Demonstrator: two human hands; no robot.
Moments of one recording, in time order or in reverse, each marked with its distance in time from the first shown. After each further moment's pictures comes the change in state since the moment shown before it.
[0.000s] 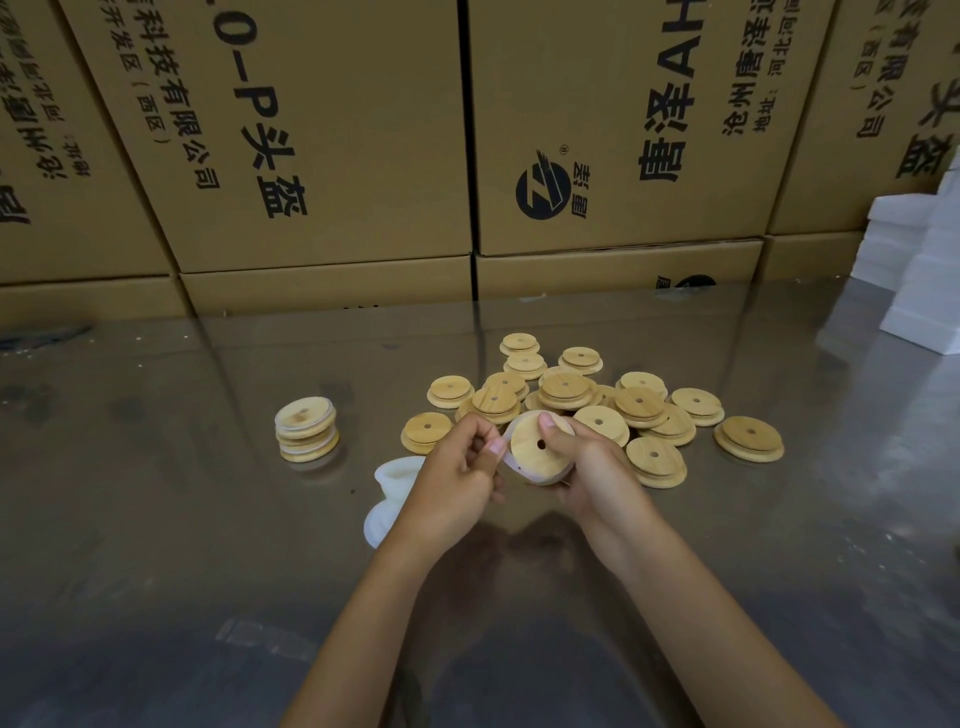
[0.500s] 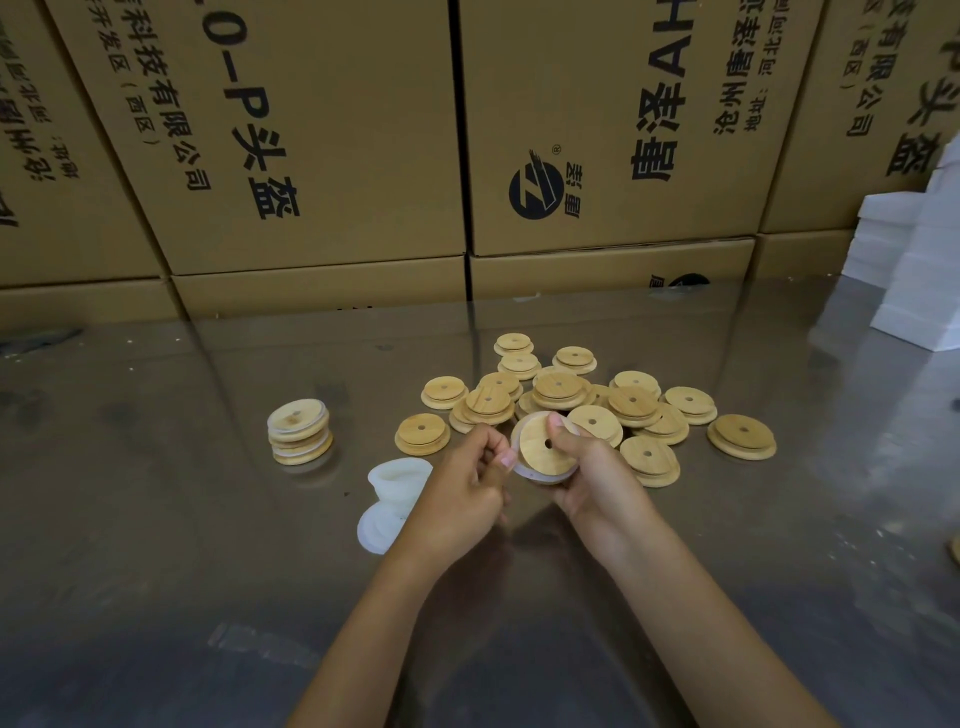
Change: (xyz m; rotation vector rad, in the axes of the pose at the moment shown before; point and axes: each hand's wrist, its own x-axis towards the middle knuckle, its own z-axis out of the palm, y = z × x) left_hand -0.004 -0.003 0.009 0.057 -0.086 0.017; right_hand 0.003 -0.003 -0.003 0.187 0.057 0.095
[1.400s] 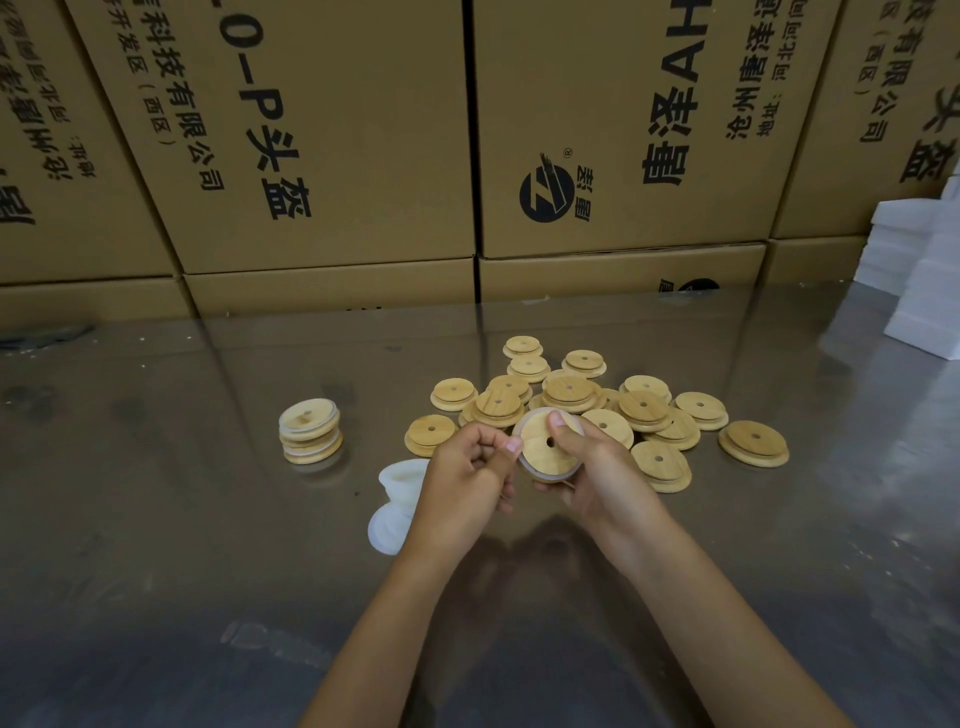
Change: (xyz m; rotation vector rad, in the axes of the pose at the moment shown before) left_hand 0.002 0.007 0.000 -0.186 0.178 -0.056; right_hand 0.000 0.000 0.001 -0.147 -0.071 -0.086
